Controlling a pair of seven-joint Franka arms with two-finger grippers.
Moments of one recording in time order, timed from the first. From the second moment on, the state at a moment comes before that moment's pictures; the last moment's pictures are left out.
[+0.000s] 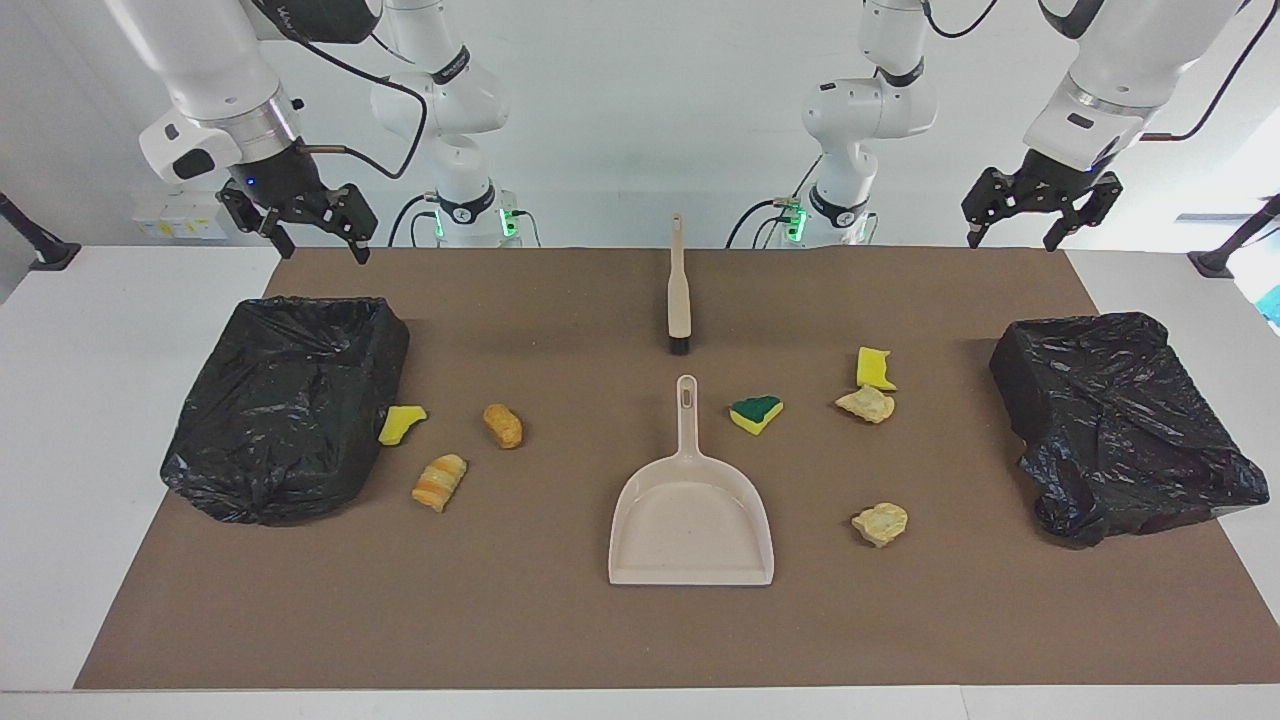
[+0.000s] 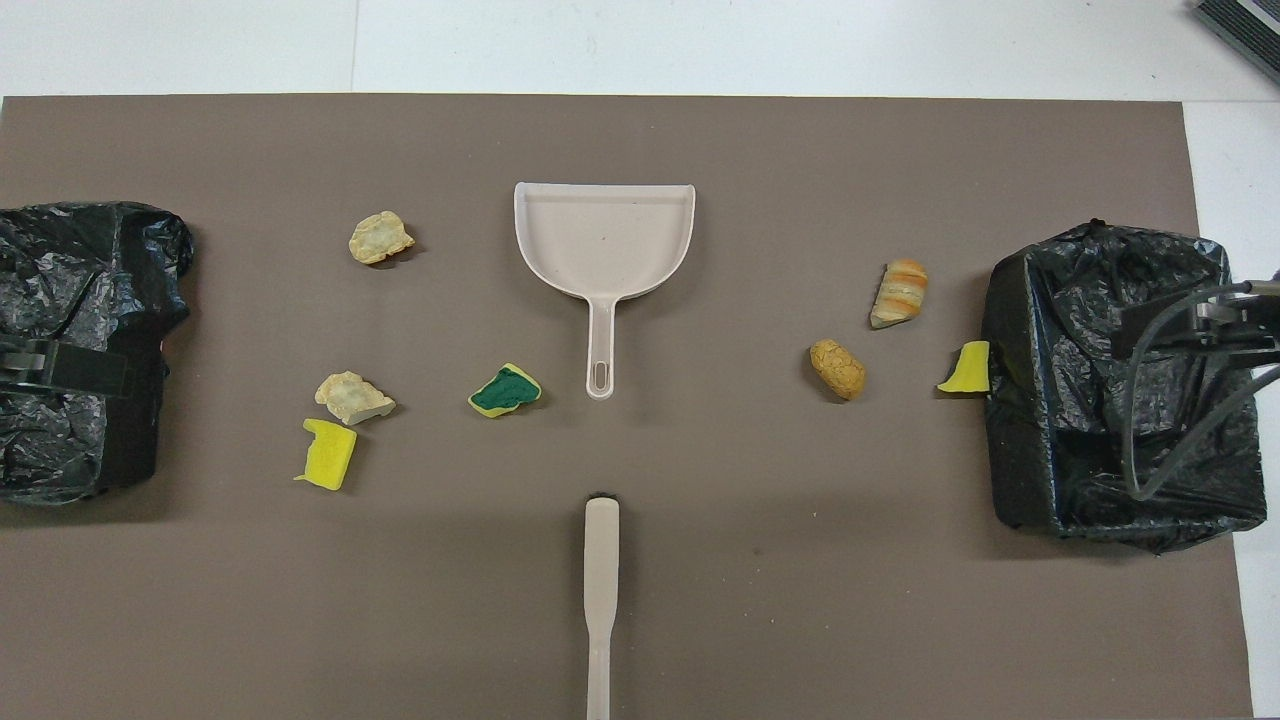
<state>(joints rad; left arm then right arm) -0.01 -0.12 -0.06 -1.65 0.01 1.53 0.08 0.02 -0.03 -0.04 -1.57 0.01 1.52 0.09</state>
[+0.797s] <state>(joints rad) -0.08 -0.12 -0.07 -1.66 0.01 1.53 0.01 0.02 -0.03 -0.04 -1.57 0.01 1.51 0.09</state>
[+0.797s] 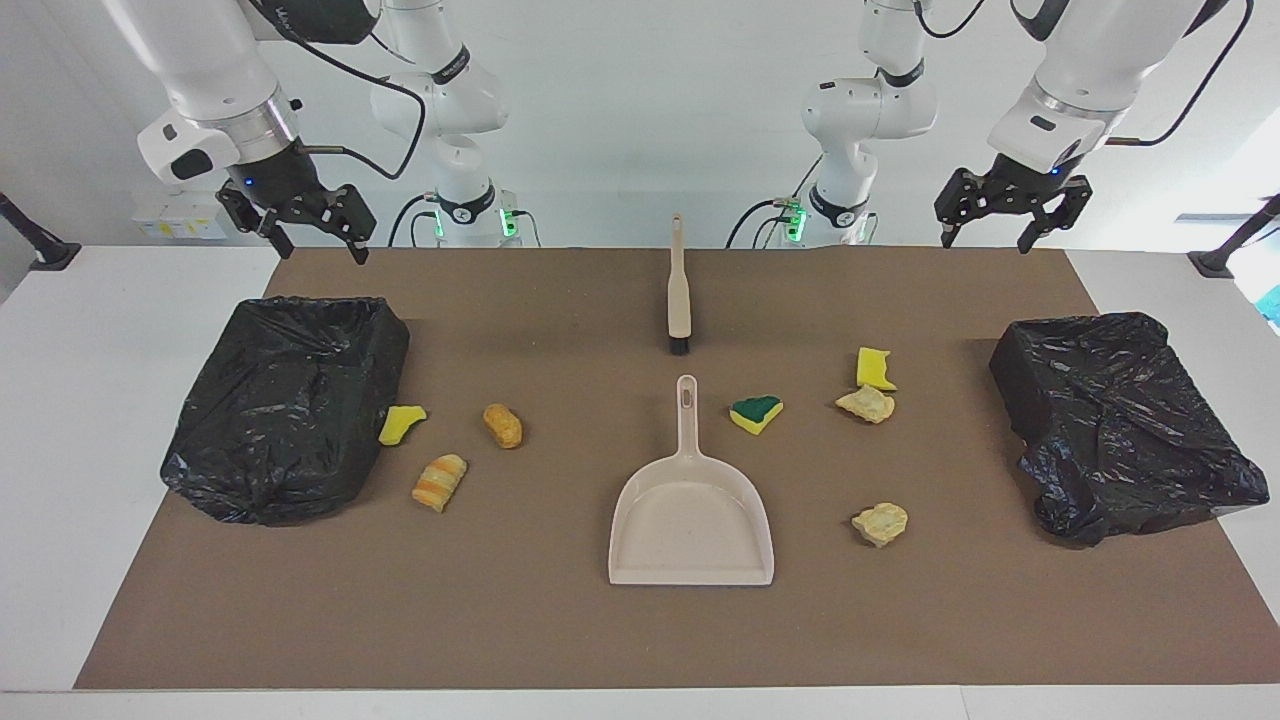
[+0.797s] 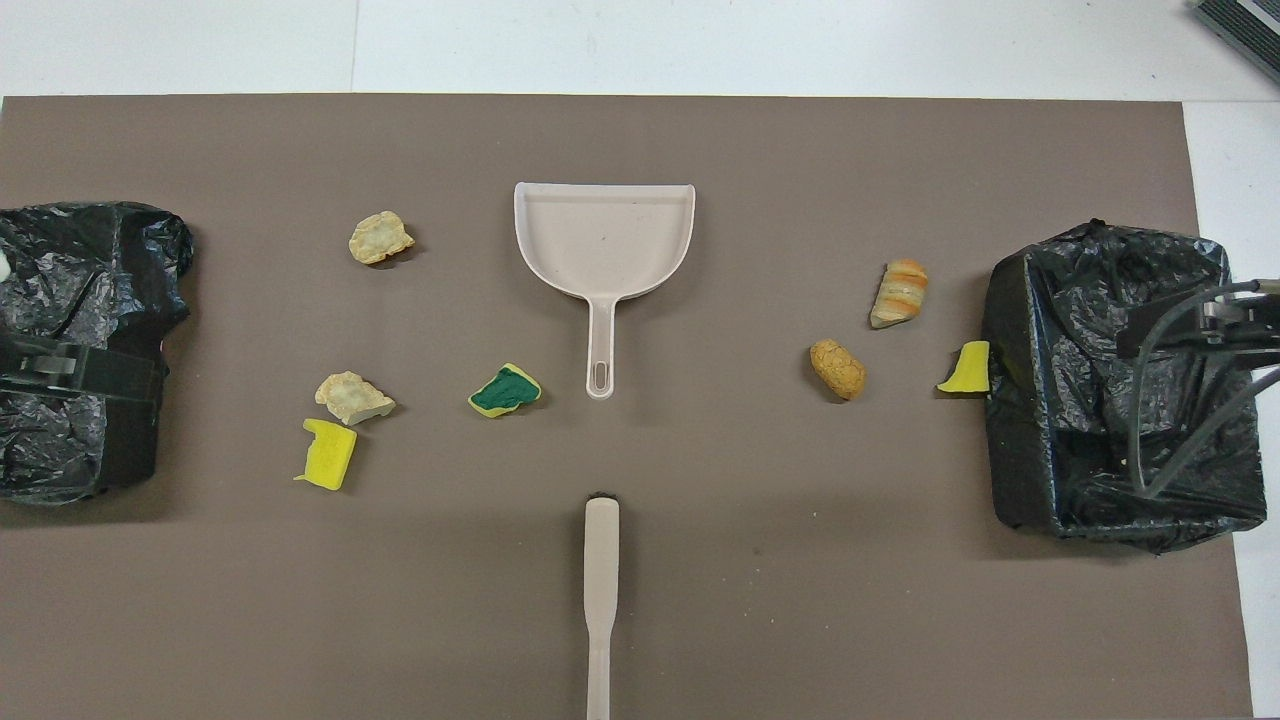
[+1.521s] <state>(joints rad) -0.33 -0.15 -0.08 -1.85 -0.04 1.61 -0.22 0.15 0.03 -0.03 -1.64 0.01 1.69 0.09</state>
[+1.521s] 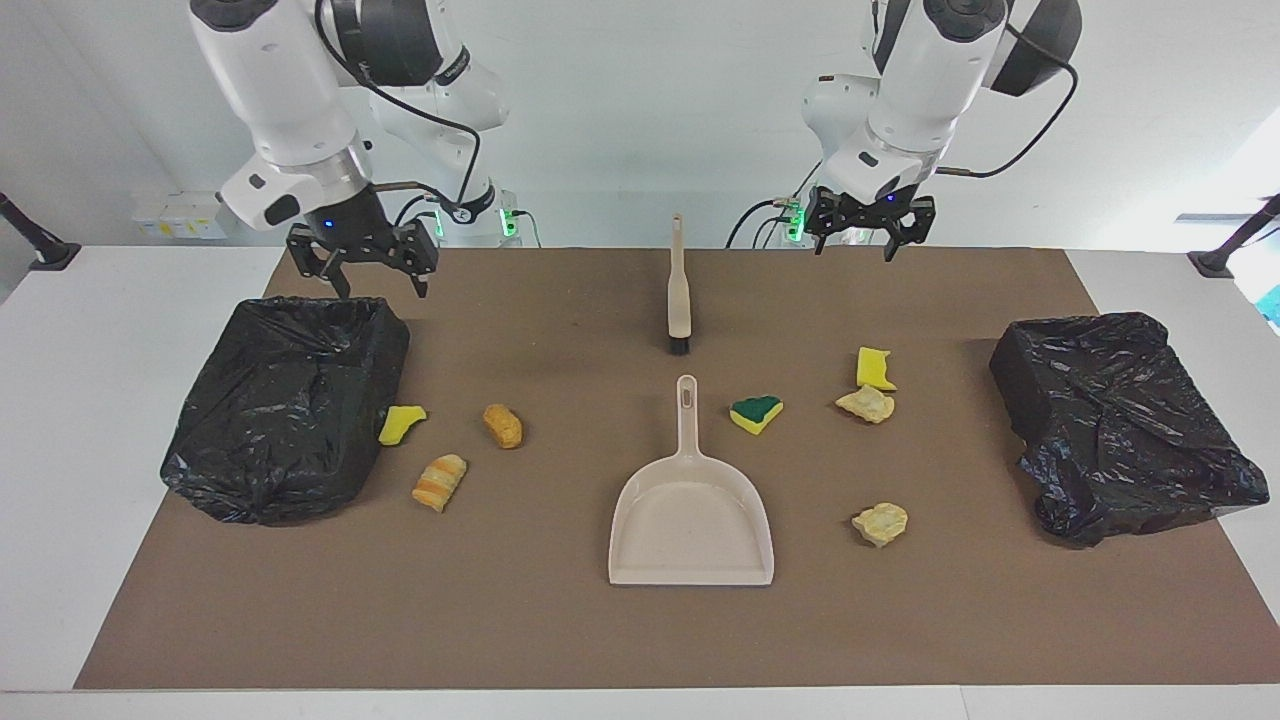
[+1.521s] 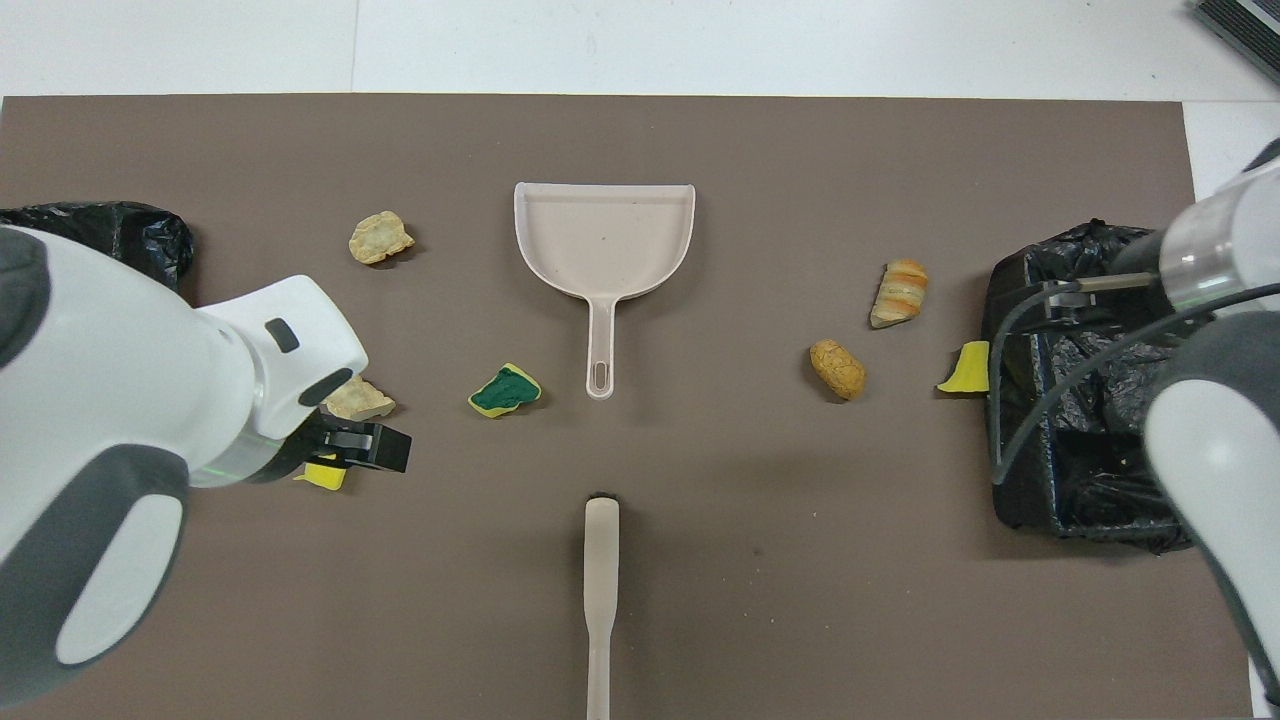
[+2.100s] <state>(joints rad) -0.53 -0.31 -0.08 -2.17 -0.06 1.74 -0.38 0.33 0.20 -0.02 -1.70 0.12 1.98 0.23</state>
